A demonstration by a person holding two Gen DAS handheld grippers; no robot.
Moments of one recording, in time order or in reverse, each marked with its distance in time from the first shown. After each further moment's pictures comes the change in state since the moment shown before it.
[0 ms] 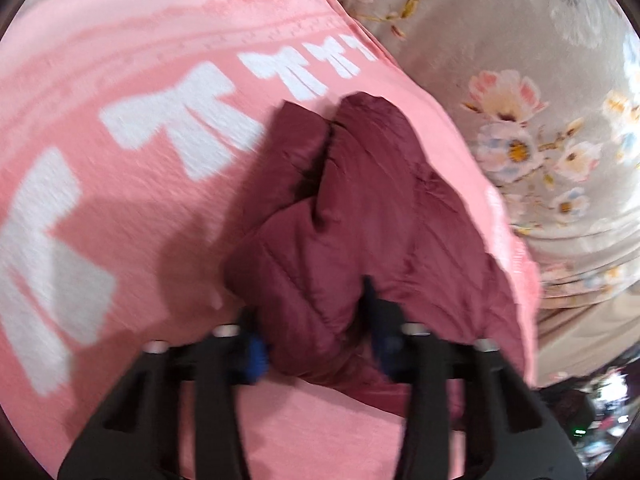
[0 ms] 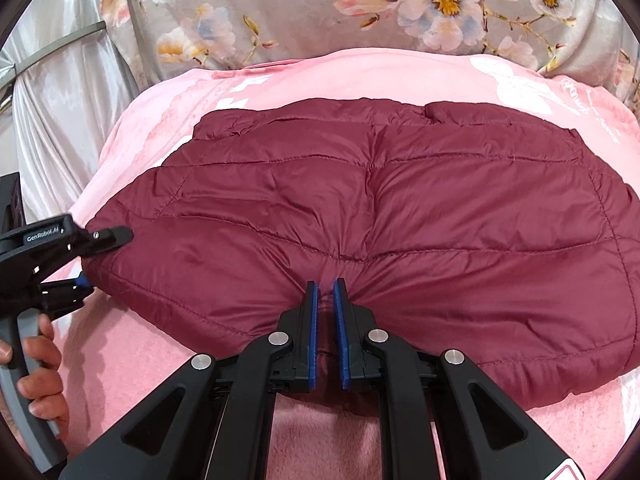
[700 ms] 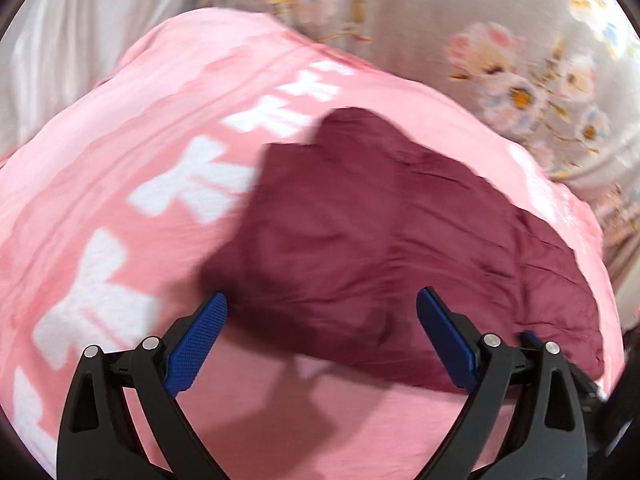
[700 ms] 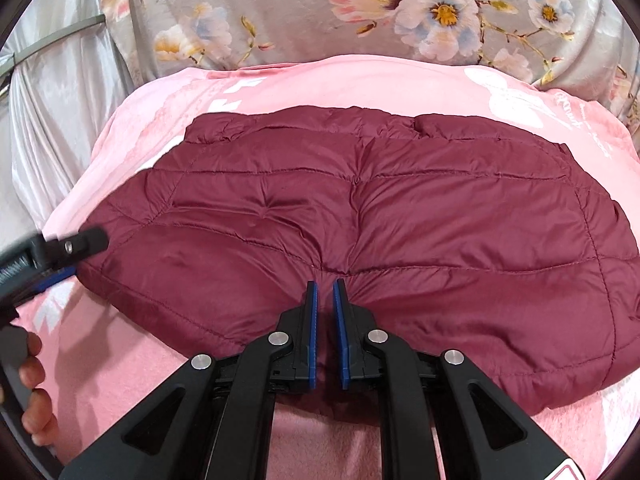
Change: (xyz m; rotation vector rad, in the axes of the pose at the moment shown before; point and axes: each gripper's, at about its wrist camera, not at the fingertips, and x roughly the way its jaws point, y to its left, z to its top) left arm -0.019 -0.041 -0.026 0.308 -0.128 0.298; right arm -0.010 -0.003 0.002 -0.015 -0.018 -0.040
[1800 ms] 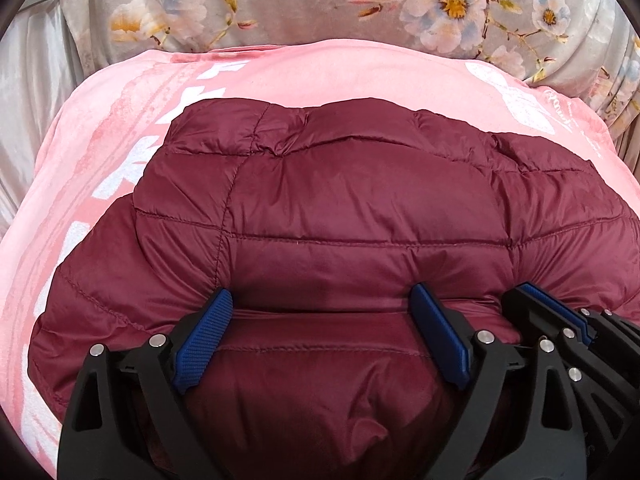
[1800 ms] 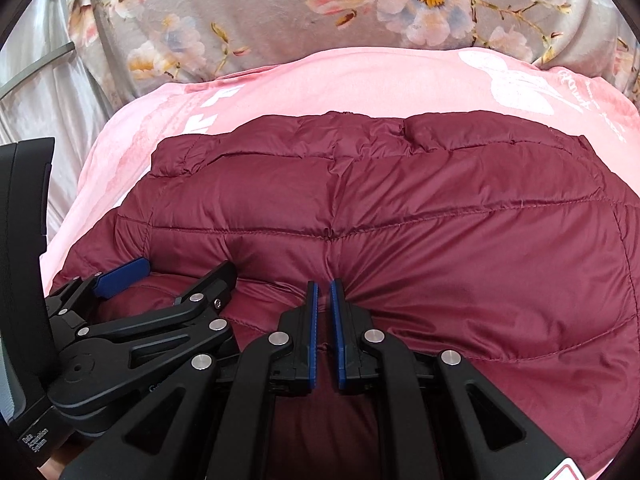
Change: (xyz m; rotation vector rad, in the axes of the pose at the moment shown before) left arm 0.083 -0.138 -0.003 0.389 0.017 0.034; right arm 0.053 -0.022 0.036 0.061 0.012 0.021
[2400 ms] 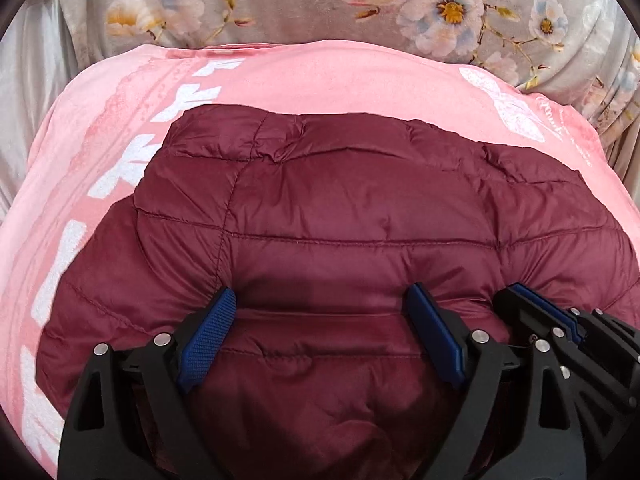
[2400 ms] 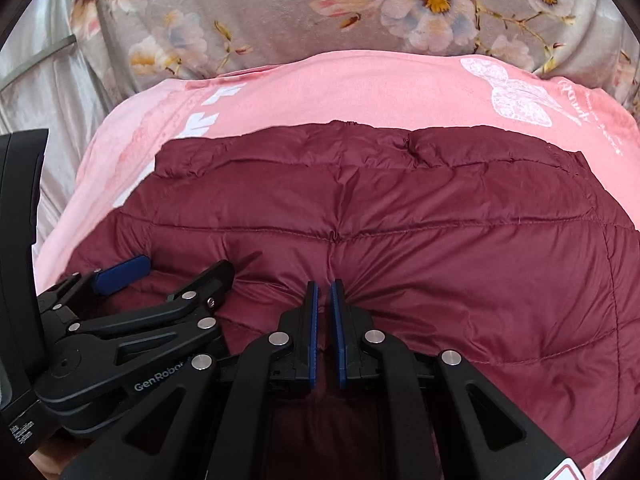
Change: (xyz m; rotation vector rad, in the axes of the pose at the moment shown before) left arm -0.007 0.006 0.004 -0.022 0.008 -0.051; right arm -0.004 0.007 0.003 -0.029 0.003 -0.033
